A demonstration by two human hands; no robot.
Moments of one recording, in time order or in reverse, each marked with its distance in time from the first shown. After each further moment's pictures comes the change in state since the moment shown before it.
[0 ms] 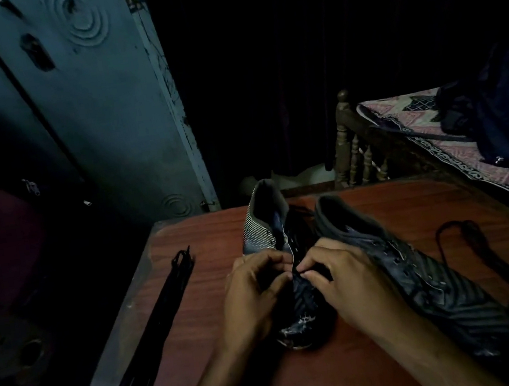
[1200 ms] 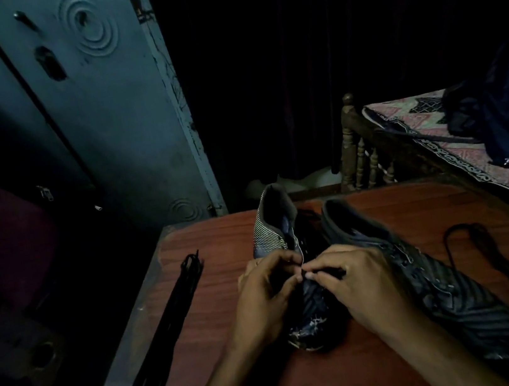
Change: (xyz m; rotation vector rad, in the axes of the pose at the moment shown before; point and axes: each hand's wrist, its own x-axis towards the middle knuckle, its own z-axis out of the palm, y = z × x) left_hand 0.000 0.000 0.004 -0.039 -0.051 -0.016; right_hand -0.001 0.005 -0.001 0.178 0.121 -0.046
